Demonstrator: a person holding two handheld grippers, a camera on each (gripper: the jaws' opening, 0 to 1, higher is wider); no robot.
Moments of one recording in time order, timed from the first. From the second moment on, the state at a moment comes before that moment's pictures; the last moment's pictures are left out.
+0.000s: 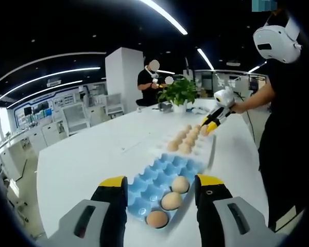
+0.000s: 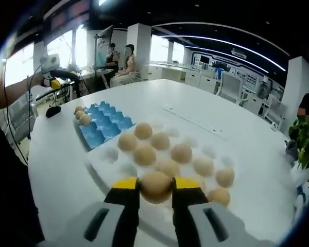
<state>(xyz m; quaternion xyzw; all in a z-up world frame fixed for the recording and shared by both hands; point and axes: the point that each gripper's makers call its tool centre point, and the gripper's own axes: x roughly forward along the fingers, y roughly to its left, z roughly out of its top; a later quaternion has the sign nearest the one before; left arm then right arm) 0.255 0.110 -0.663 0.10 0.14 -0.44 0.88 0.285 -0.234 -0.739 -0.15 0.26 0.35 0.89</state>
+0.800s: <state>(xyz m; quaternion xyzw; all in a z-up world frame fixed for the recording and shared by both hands) 0.252 0.114 -0.663 0.10 0.14 -0.43 0.88 0.275 -0.113 -0.739 -0.16 0.23 0.48 0.83</state>
